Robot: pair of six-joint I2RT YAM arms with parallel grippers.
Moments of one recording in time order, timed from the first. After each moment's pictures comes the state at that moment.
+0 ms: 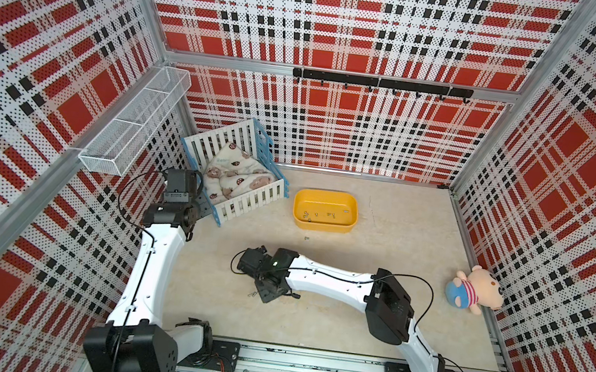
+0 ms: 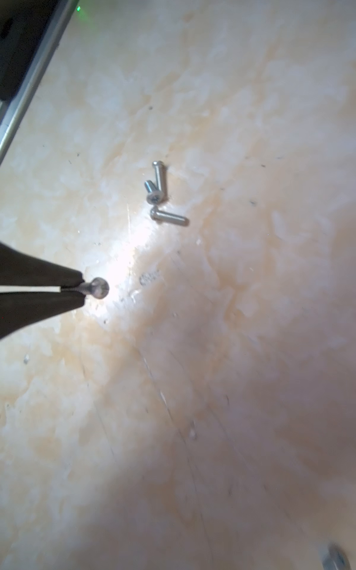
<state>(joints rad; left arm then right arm) 0.17 1.19 1.17 -0.78 -0.19 -0.45 1.19 2.19 1.92 -1.06 0.21 0.61</state>
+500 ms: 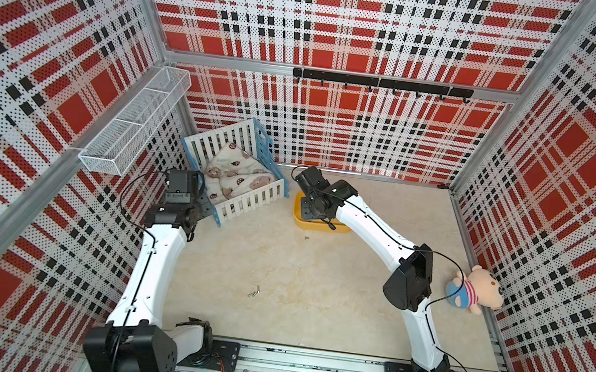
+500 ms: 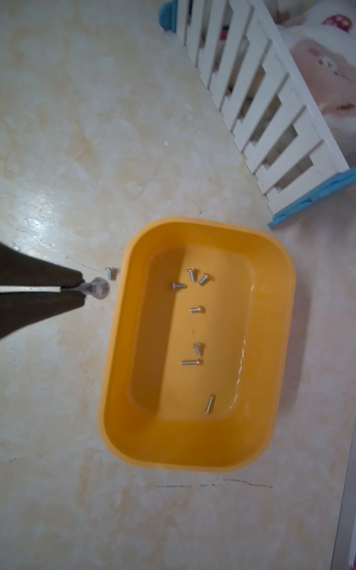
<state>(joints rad) 0.15 1.18 1.16 -0.78 -0.19 -0.45 0.76 2.28 2.32 -1.09 0.30 0.51</state>
